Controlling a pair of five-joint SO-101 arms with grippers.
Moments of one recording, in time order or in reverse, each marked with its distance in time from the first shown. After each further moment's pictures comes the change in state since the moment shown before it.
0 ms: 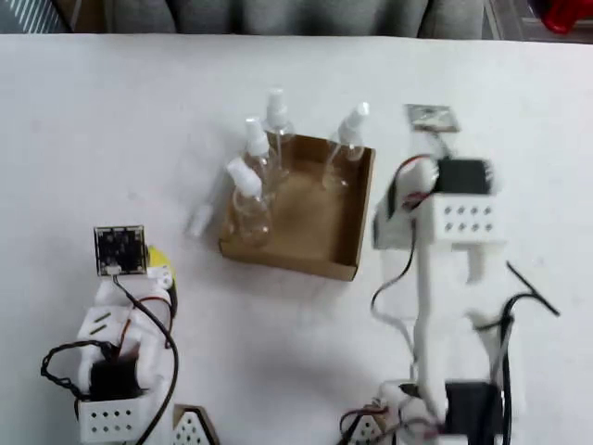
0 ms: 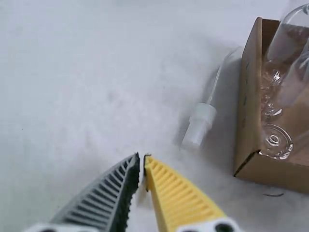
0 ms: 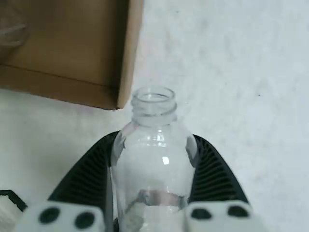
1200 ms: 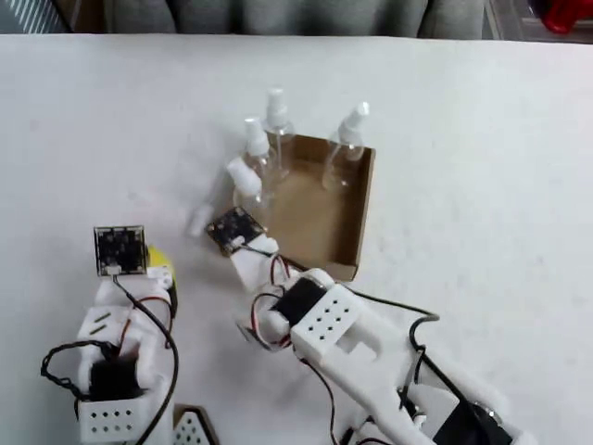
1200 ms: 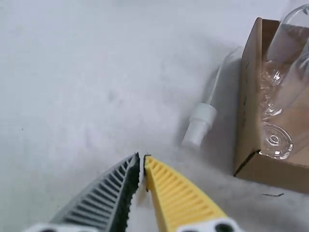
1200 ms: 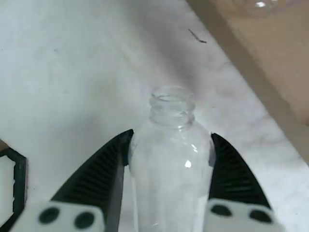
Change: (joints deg) left arm 0.0 0.0 0.0 0.0 0.0; right arm -44.8 -5.9 38.2 -42.0 -6.8
